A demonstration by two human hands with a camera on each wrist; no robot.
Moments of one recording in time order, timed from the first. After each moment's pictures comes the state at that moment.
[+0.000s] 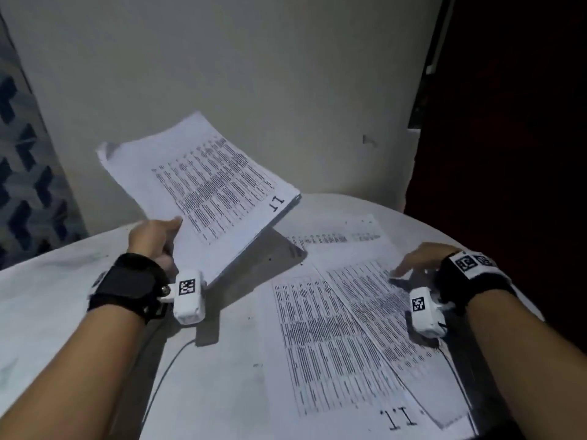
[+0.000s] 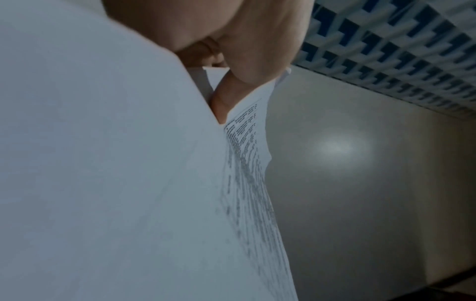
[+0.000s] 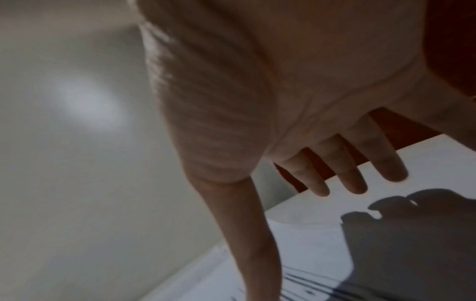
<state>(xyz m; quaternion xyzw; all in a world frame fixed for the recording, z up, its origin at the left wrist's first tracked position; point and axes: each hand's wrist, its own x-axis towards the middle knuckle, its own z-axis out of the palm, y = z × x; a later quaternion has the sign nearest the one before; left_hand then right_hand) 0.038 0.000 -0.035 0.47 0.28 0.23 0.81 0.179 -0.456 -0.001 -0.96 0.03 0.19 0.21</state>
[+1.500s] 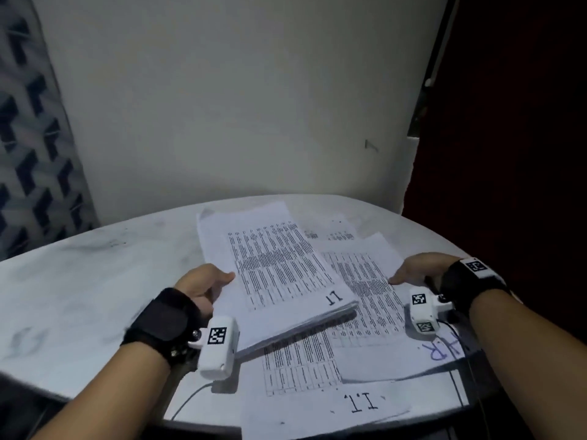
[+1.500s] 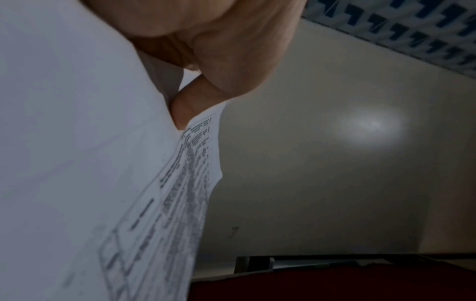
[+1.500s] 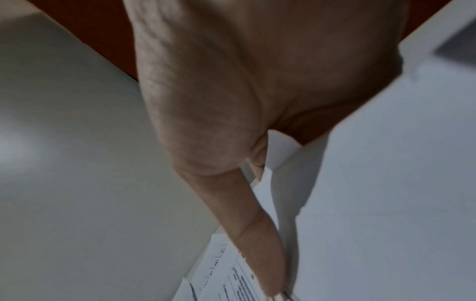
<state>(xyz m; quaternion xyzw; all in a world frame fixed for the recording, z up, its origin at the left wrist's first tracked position) -0.005 -0.060 -0.101 0.50 0.30 -0.03 0.81 0.167 -0.476 -0.034 -0.93 0.04 0.23 0.29</state>
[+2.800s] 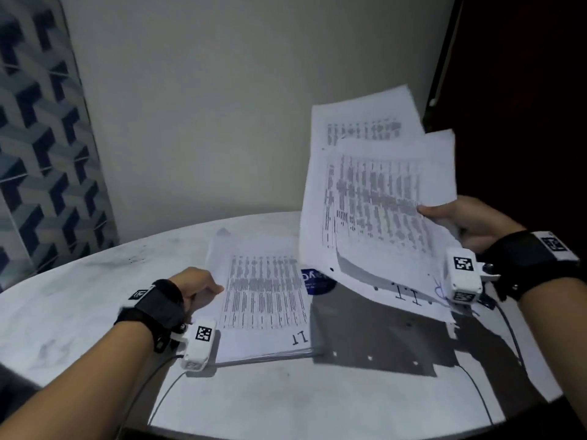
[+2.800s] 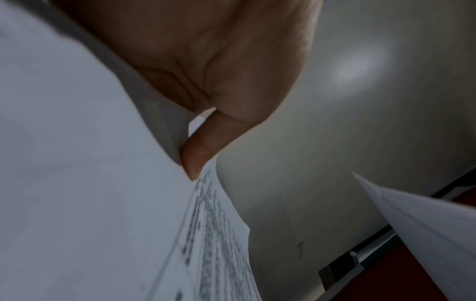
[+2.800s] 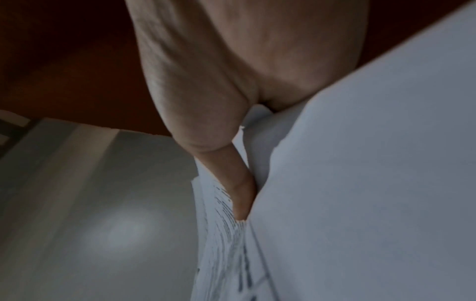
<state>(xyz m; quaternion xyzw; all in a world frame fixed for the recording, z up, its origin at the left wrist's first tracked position) 0.002 -0.017 -0.075 0.73 0.36 0.04 0.58 0.125 -0.464 0.096 -0.69 -0.10 0.11 0.70</state>
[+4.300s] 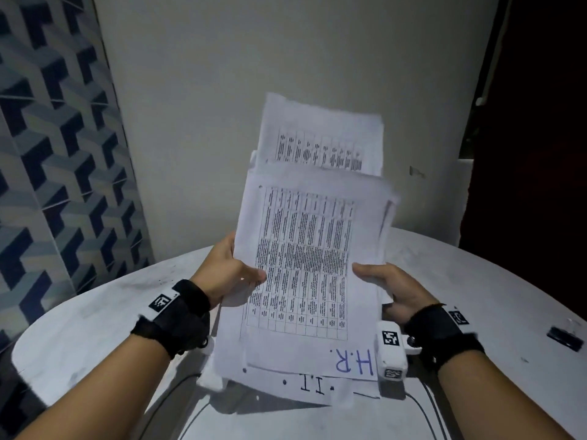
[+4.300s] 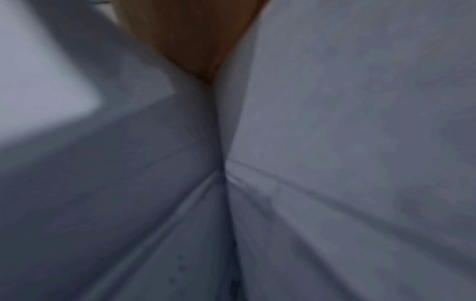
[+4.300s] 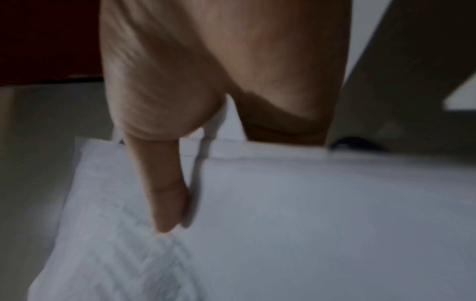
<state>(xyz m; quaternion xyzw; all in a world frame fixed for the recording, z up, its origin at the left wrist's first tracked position) -0.012 -0.047 0.006 0.73 0.07 0.16 0.65 0.118 -0.324 -0.014 -0.60 -0.10 0.27 0.75</state>
